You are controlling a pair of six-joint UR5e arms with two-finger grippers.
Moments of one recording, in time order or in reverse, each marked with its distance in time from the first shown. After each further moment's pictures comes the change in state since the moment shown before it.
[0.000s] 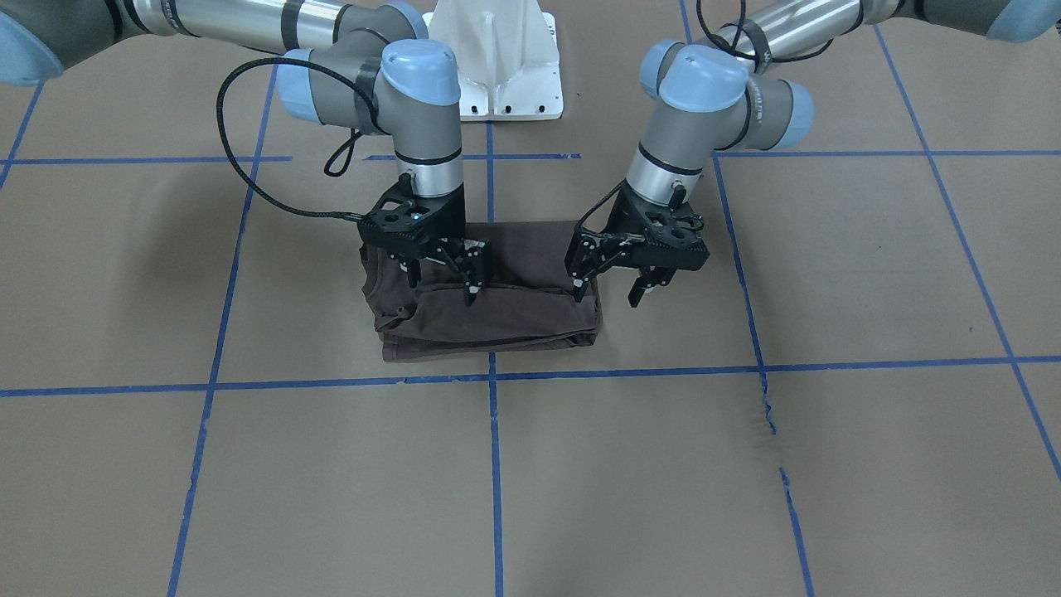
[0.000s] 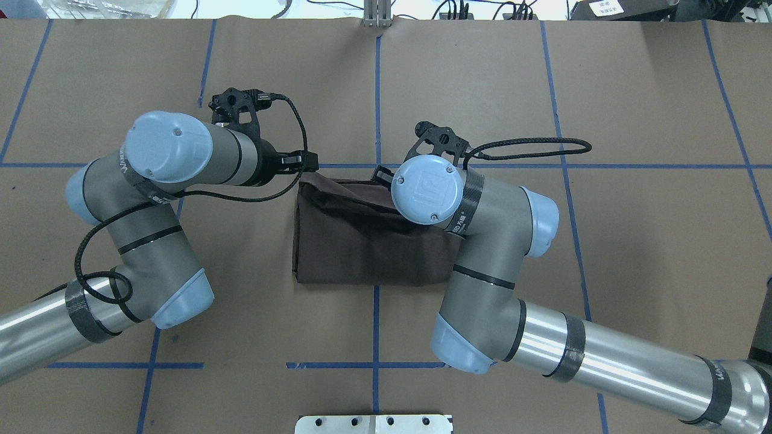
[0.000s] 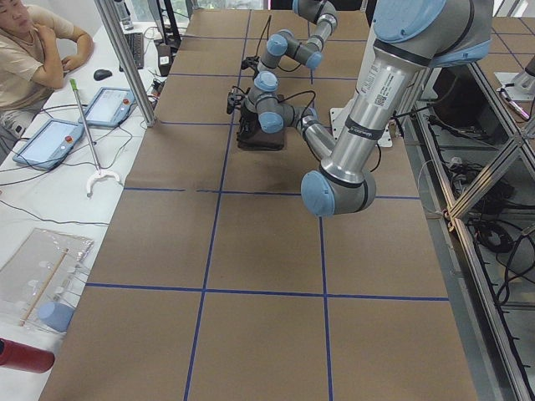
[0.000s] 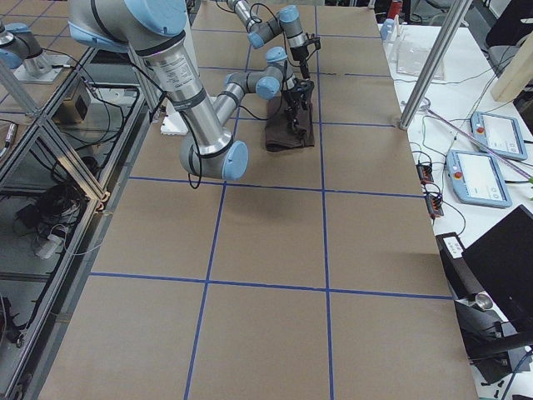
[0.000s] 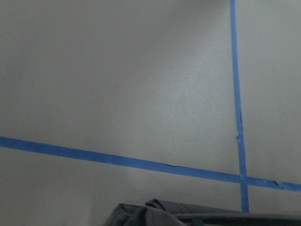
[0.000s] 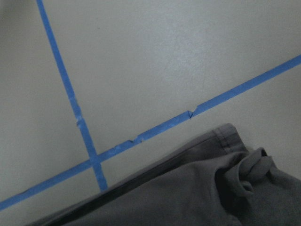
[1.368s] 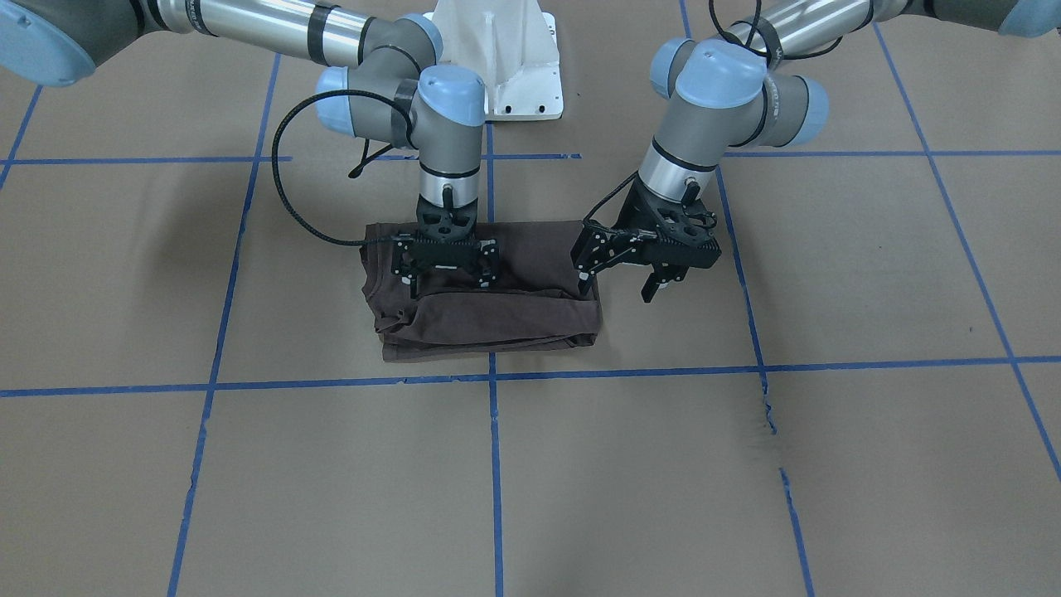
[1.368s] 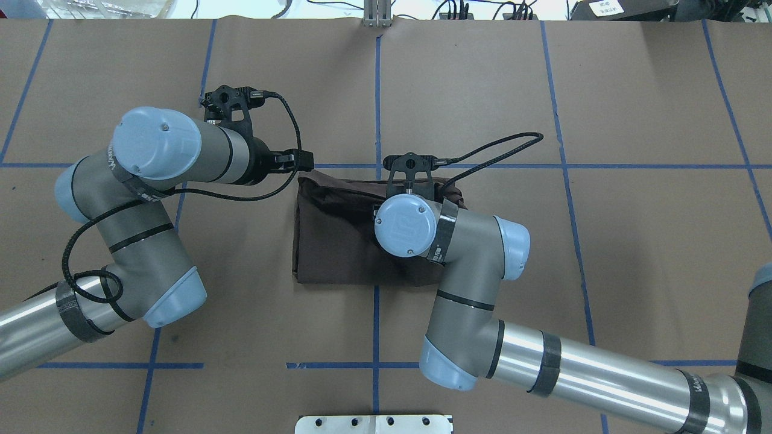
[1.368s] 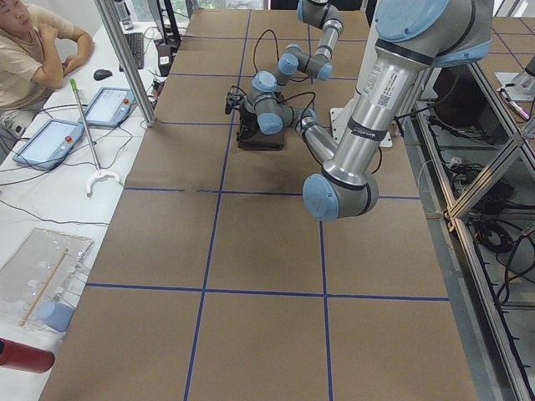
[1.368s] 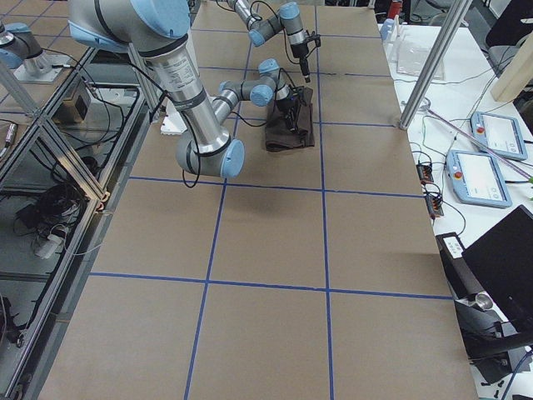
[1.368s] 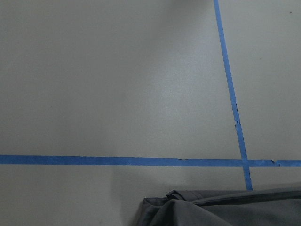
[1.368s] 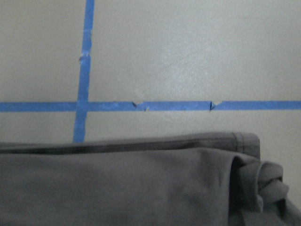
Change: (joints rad) left arm -0.006 0.011 -0.013 -0.001 -0.012 0.001; right arm -0.030 0.022 -0.144 0.015 -0.109 -0.360
